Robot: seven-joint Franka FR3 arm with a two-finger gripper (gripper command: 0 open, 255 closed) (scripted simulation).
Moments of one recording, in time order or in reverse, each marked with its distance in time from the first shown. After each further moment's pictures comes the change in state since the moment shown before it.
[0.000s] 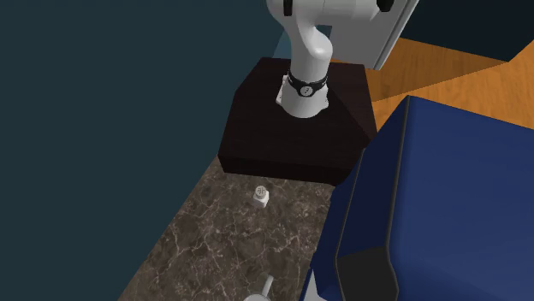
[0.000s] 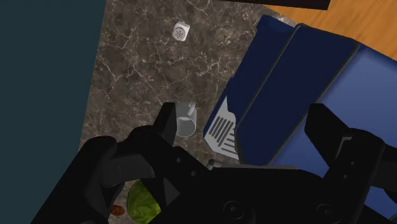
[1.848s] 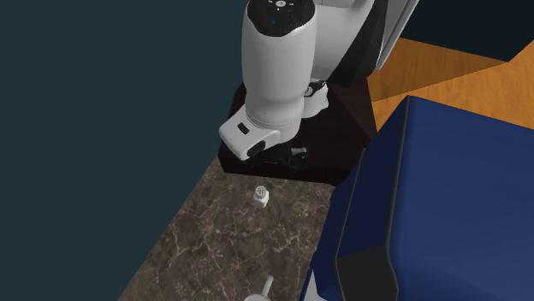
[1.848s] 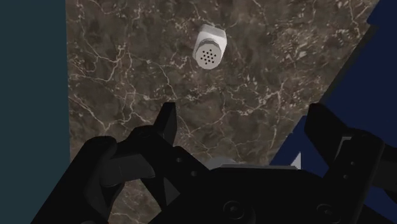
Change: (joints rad) arm -0.092 0.453 -0.086 -0.620 -0.101 1.124 -0.006
